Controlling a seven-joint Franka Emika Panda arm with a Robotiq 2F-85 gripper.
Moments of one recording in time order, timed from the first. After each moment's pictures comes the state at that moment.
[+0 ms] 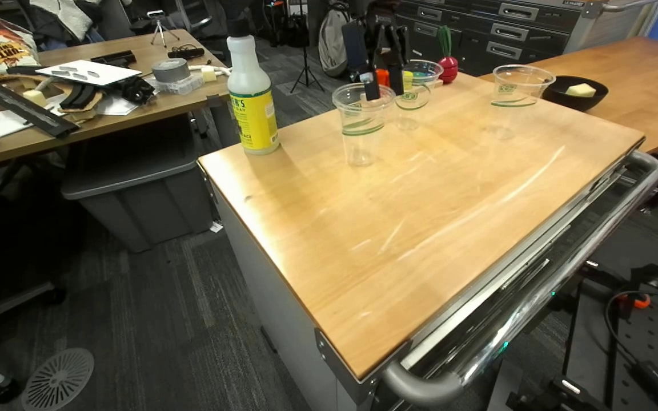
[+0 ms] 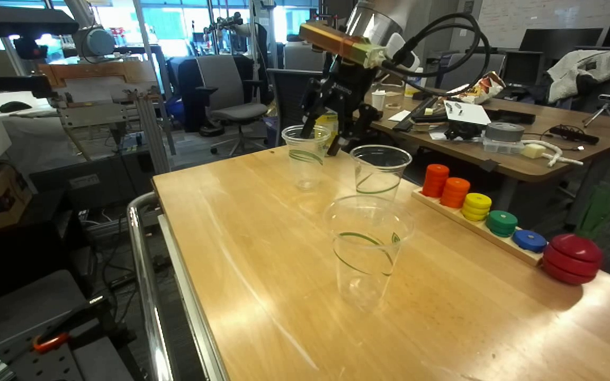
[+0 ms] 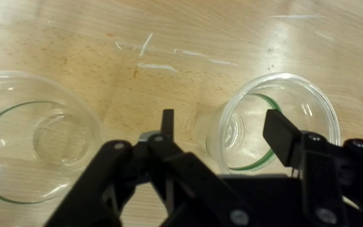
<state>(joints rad) -0.10 0.53 -0.04 -1.43 0.17 1.52 -0.17</state>
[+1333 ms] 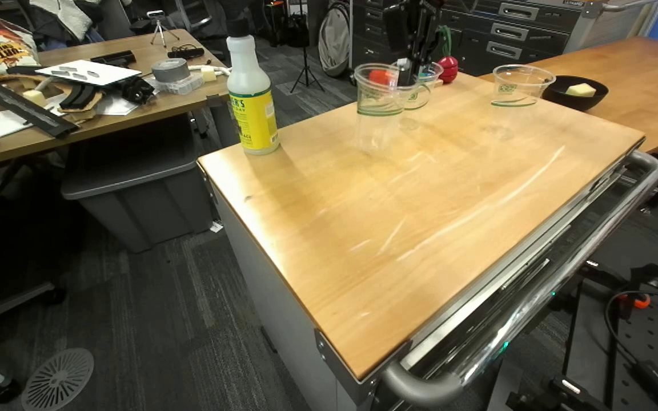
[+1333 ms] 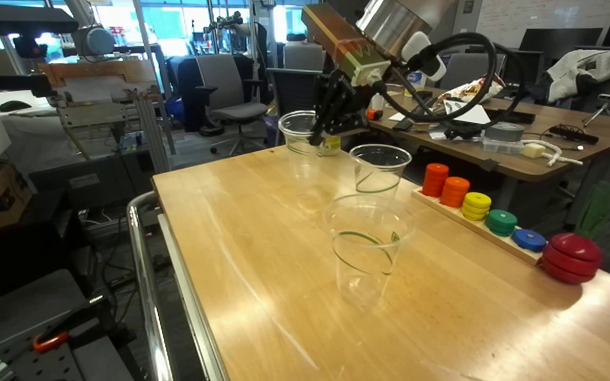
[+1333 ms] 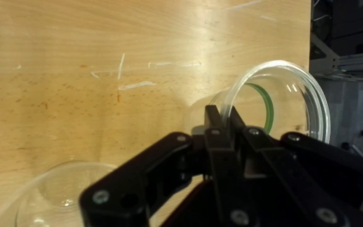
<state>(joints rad) -0.24 0.31 -0.06 -1.75 0.45 1.68 -0.23</state>
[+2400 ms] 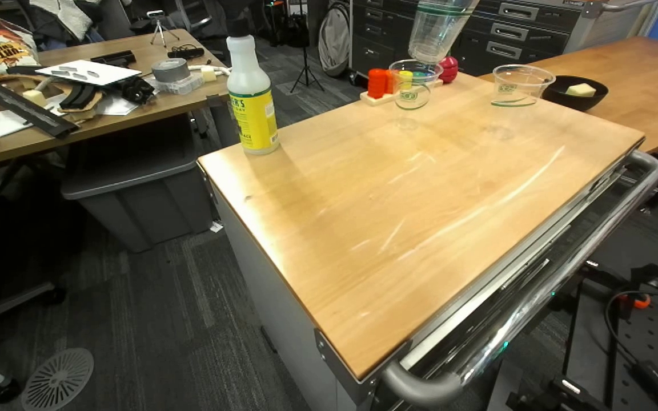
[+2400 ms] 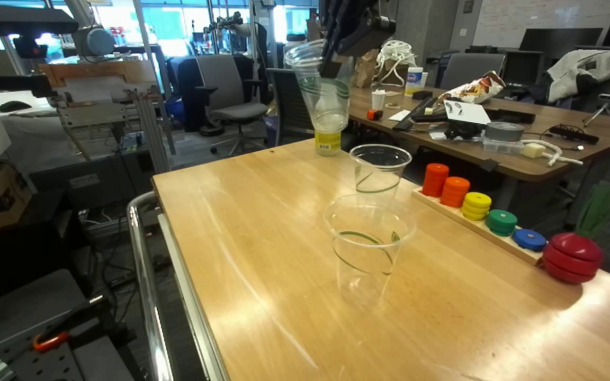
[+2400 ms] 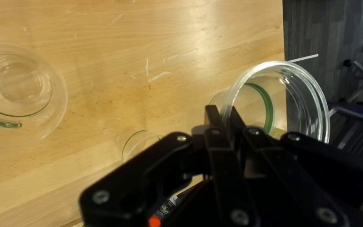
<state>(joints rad) -0.24 -0.05 -0.21 -1.95 0.45 1.72 -0.11</state>
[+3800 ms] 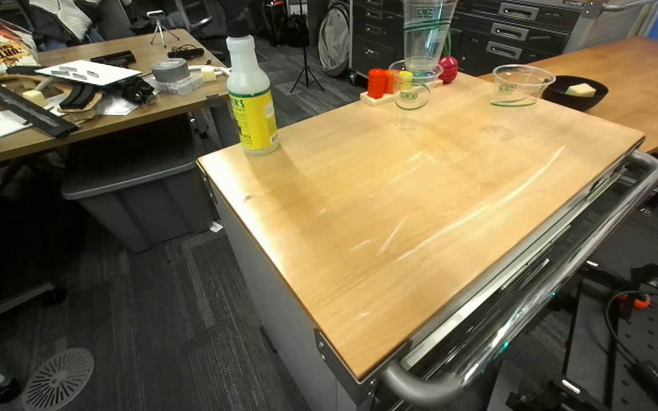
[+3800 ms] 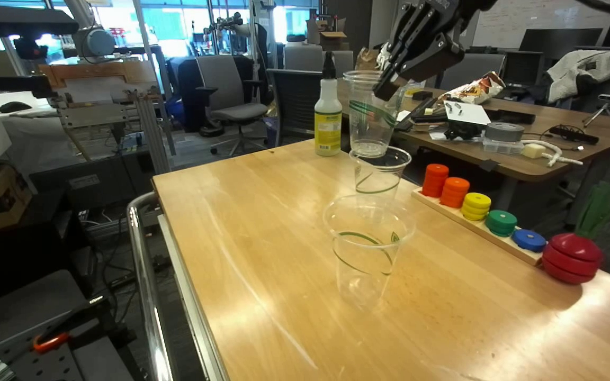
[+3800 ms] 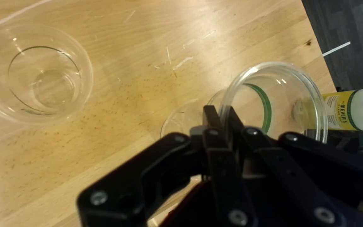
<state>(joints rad) -0.29 0.34 -0.25 -1.48 0.47 1.43 0.12</state>
